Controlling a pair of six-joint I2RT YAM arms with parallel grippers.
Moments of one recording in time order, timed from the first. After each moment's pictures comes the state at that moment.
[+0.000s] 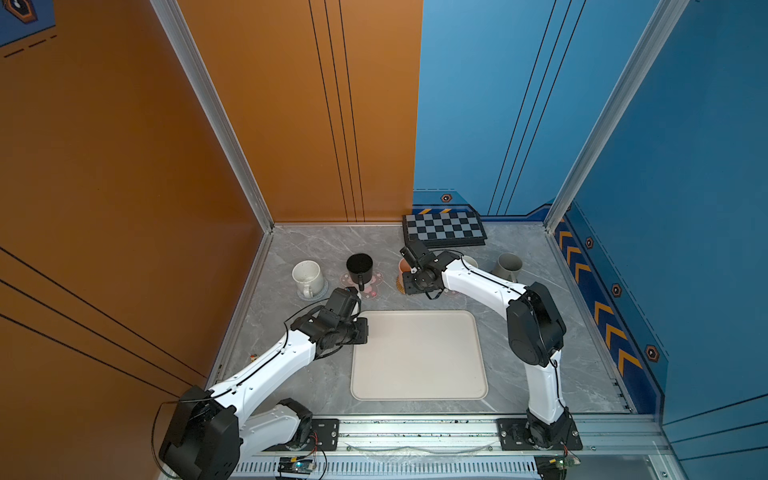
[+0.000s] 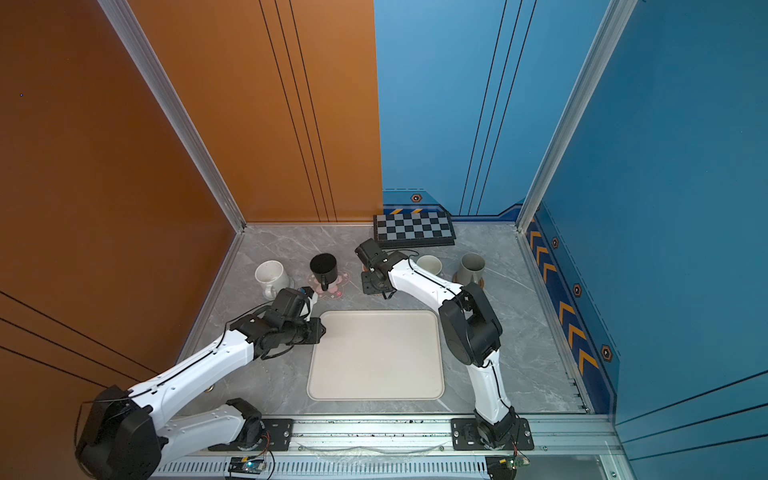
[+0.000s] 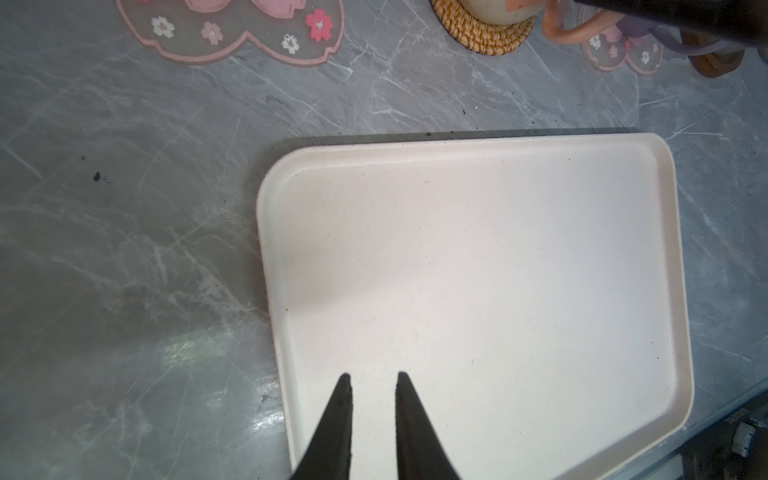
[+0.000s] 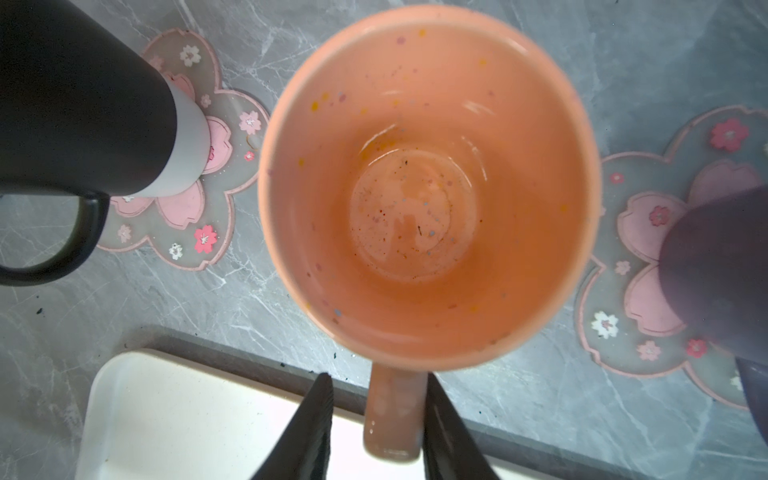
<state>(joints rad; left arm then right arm) -0.50 1.14 0.70 -0.55 0.10 -0.50 0.69 2.05 1.68 -0.72 0.10 0.47</state>
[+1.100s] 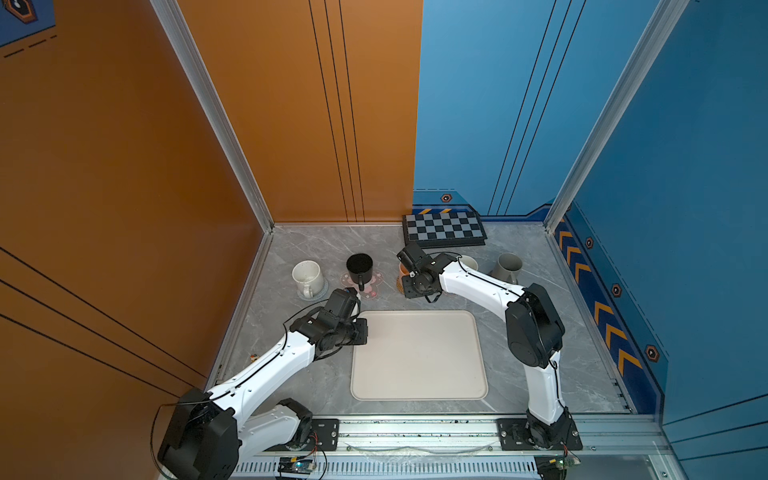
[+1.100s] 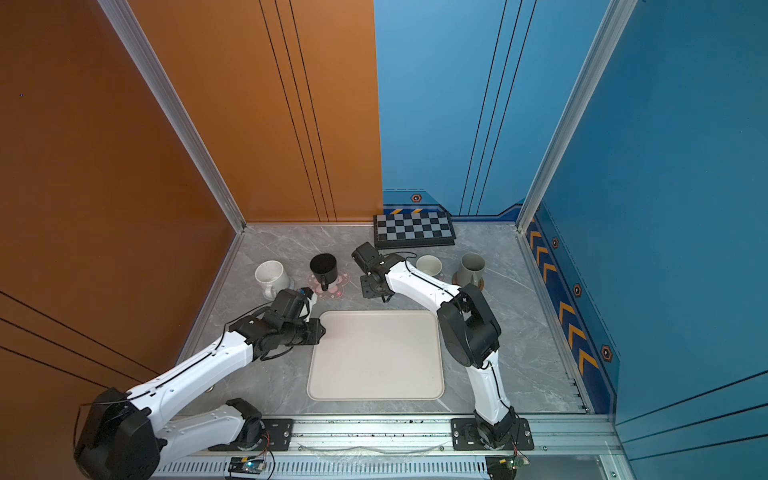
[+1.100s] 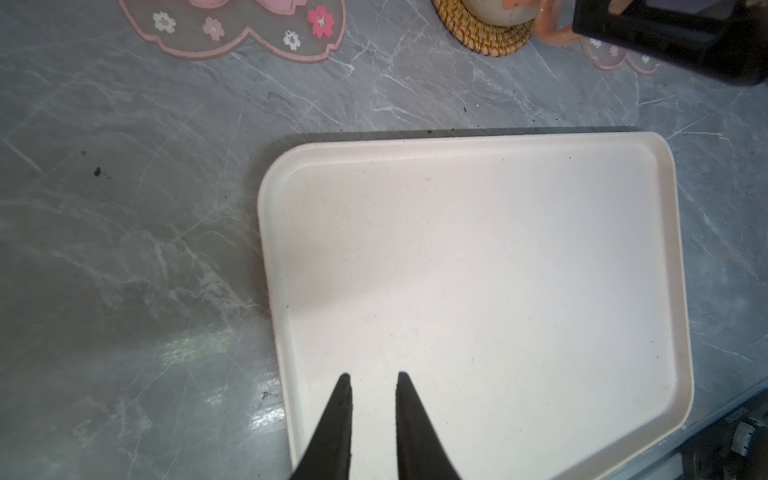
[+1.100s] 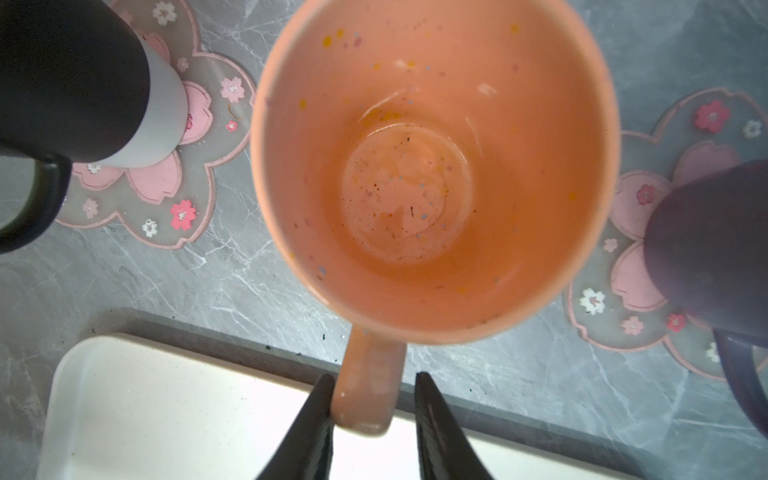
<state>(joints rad) -0.50 1.13 0.69 -0.55 0.10 -0.50 0.71 2.05 1.68 -0.77 0.15 0.46</state>
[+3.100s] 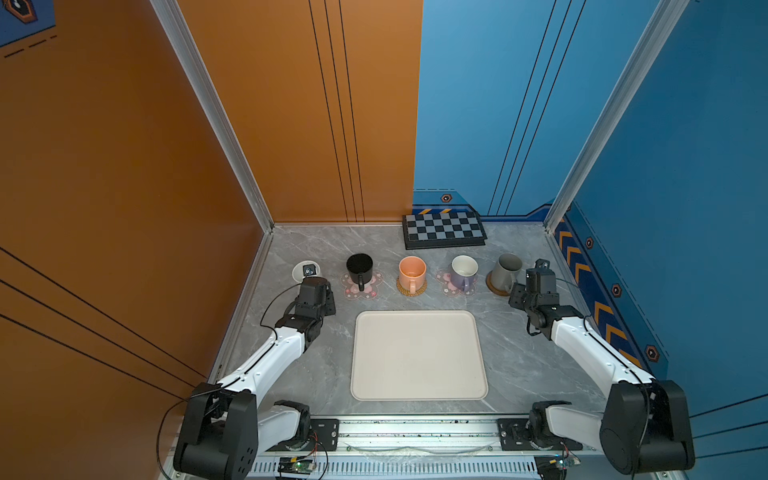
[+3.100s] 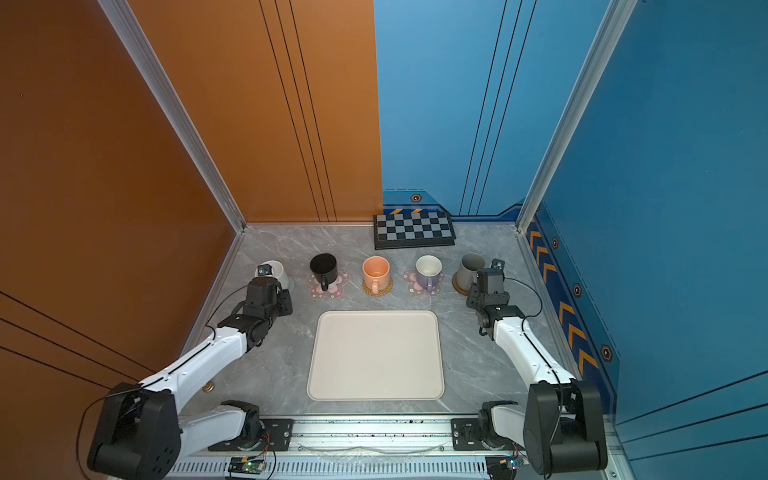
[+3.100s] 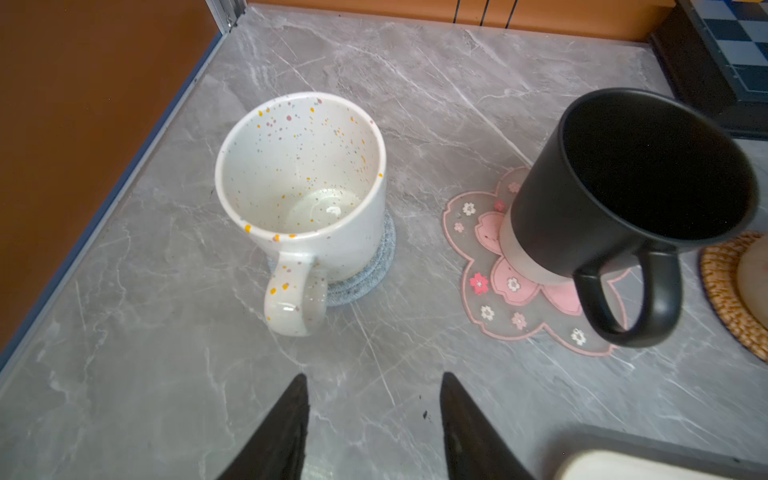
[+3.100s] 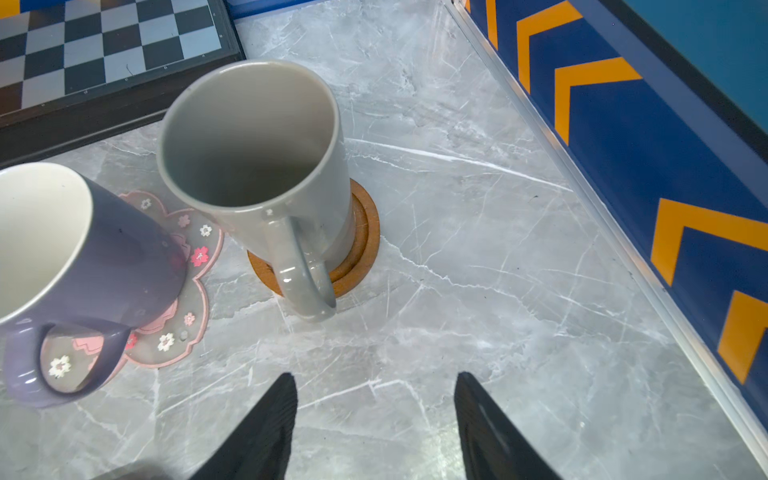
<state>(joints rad) -0.19 1.22 0.60 -0.06 -0.34 -0.26 0.06 1.24 0.67 -0.17 0.29 0.28</state>
